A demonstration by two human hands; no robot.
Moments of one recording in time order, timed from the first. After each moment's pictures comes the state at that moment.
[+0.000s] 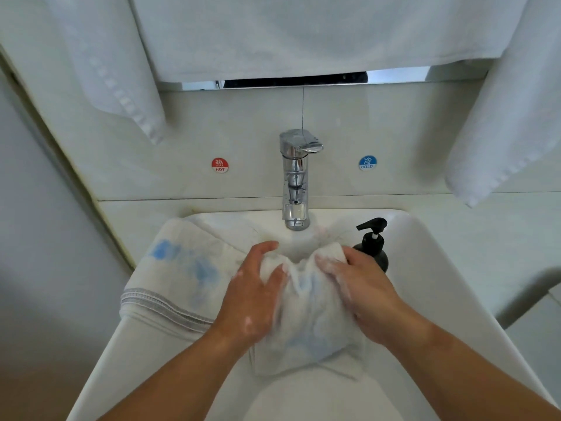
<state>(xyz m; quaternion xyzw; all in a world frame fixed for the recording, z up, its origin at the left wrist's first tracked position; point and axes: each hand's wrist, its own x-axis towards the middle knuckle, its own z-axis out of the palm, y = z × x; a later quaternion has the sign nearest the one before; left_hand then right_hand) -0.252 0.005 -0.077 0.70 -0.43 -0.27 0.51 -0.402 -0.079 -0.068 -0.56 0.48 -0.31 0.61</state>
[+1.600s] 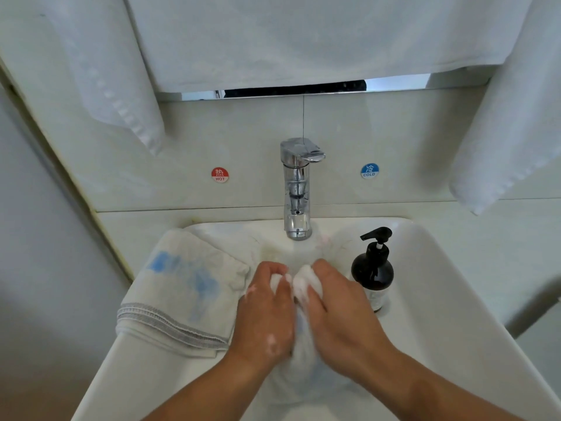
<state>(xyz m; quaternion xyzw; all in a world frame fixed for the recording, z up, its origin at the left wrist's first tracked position) -0.271 0.003 -0.078 0.74 -0.44 -0.19 0.48 -0.388 -0.042 -0.069 -0.81 0.41 -0.29 0.31</state>
